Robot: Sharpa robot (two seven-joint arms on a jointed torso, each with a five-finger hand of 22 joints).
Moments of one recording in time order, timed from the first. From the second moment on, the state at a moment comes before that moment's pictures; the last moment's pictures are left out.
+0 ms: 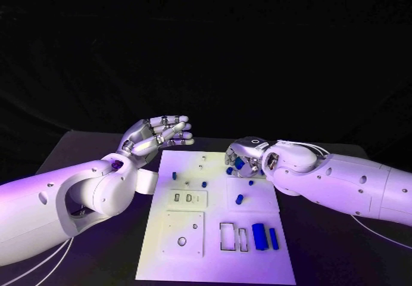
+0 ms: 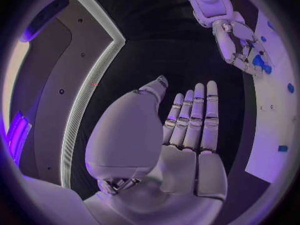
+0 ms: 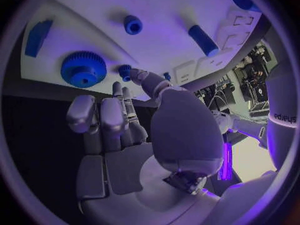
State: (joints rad) left arm 1.21 -0.97 0.03 1.75 -0.01 -0.32 0.49; left_hand 1.48 -0.15 0.33 0.21 0.05 0.80 0.21 0.24 0.17 0.97 0.19 0.11 0.07 0.96 0.14 0.32 0.24 0.17 0.90 0.24 0.36 0.13; right arm 1.33 -0.64 -0.16 1.34 -1.62 -0.24 -0.06; right_hand 1.22 -0.25 0.52 -0.11 0.36 1.00 0.15 0.22 0.31 1.16 0.09 0.06 0.16 1.47 0.00 1.14 1.05 0.12 1.26 0.12 1.28 1.04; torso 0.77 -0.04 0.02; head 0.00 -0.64
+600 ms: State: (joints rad) left arm 1.21 -0.97 0.03 1.75 -0.01 -0.31 0.49; left_hand 1.47 -0.15 0.33 0.21 0.05 0.80 0.21 0.24 0.17 0.97 0.20 0.11 0.07 0.96 0.14 0.32 0.24 0.17 0.90 0.24 0.36 0.13; right arm 1.32 -0.63 -0.16 1.33 -1.62 -0.23 -0.06; right_hand 1.24 -0.23 0.55 -0.08 0.34 1.01 0.15 0.22 0.33 1.18 0.09 0.07 0.17 1.47 0.01 1.20 1.10 0.10 1.29 0.11 1.33 1.12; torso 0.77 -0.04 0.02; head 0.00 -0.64
